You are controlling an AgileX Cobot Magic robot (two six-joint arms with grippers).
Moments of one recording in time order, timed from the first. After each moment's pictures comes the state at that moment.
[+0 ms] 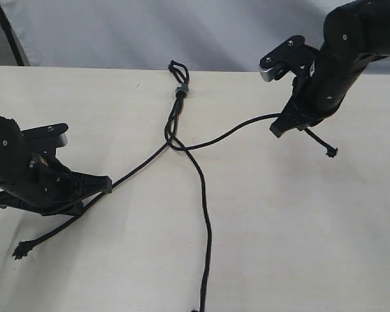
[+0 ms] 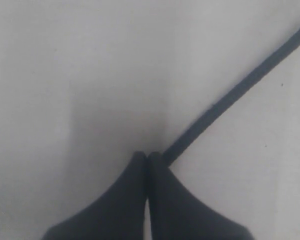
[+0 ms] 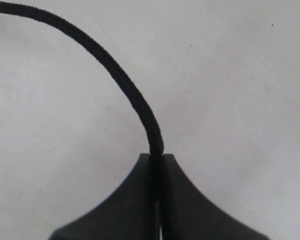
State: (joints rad) left arm -0.23 1.74 -0.71 -0.28 0.29 -0.18; right arm 0.32 1.86 -1.30 -0.21 0.74 -0.26
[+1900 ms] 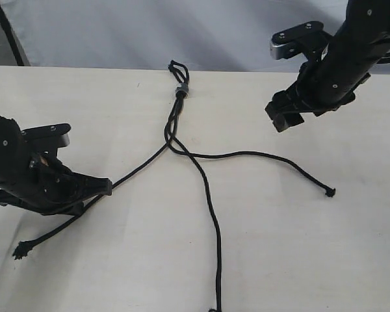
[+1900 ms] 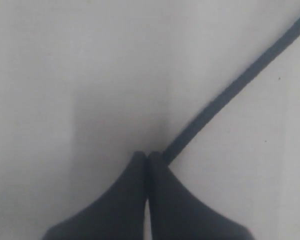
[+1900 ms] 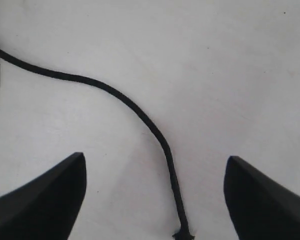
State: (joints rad) left arm -0.23 1.74 -0.71 -0.28 0.29 -0.14; right arm 0.29 1.78 -1.29 -0.01 0.78 -0.23
